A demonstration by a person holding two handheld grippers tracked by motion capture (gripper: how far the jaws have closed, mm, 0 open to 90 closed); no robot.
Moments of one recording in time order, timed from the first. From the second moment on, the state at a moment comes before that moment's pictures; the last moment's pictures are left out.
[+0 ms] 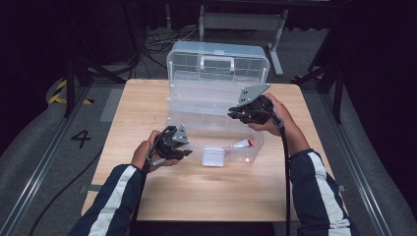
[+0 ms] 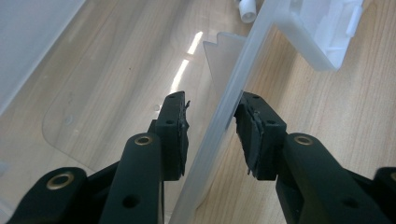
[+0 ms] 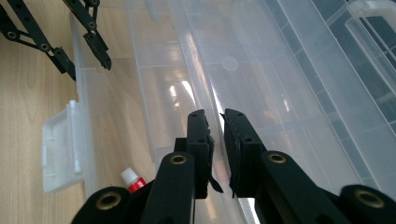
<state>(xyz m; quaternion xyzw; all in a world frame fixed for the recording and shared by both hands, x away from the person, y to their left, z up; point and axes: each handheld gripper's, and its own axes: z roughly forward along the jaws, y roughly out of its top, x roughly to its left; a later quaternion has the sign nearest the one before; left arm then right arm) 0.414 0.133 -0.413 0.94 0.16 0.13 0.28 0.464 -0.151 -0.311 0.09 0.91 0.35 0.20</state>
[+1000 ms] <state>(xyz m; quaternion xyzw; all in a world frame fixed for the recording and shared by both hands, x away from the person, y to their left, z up) 0.412 0.129 -0.411 0.94 0.15 0.15 0.28 0.452 -0.156 -0.322 0.10 0.90 0.38 0.20</state>
